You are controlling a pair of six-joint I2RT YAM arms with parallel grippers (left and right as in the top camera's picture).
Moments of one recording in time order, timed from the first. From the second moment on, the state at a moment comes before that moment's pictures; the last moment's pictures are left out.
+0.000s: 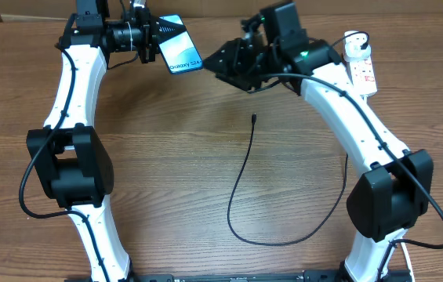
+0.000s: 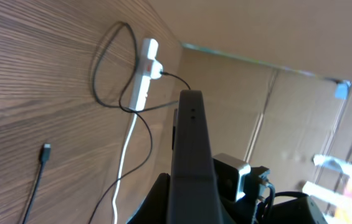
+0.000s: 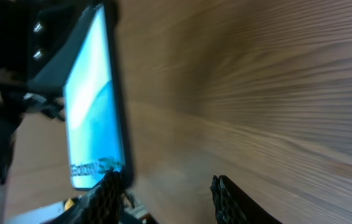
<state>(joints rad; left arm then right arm) 0.05 2.21 2.00 -0.58 1.17 -0.98 0.37 1.97 1.82 -0.71 -0.68 0.80</state>
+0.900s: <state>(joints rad) 0.04 1.99 2.00 -1.09 0.77 -0.98 0.31 1.86 1.71 -1.15 -0.21 0.50</state>
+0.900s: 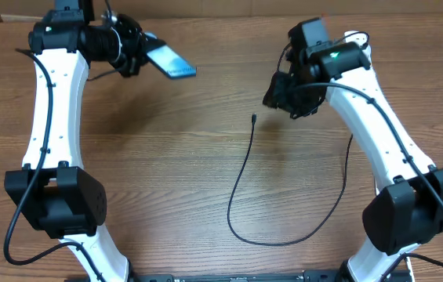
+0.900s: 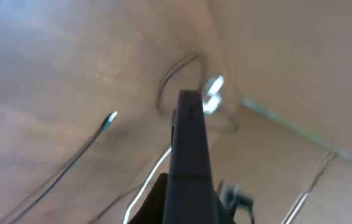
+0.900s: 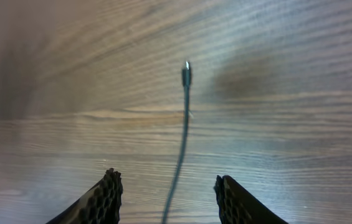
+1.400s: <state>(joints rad) 0.03 2.02 1.75 -1.12 1.01 -0.74 0.32 1.86 1.50 -0.95 -0.19 0.49</state>
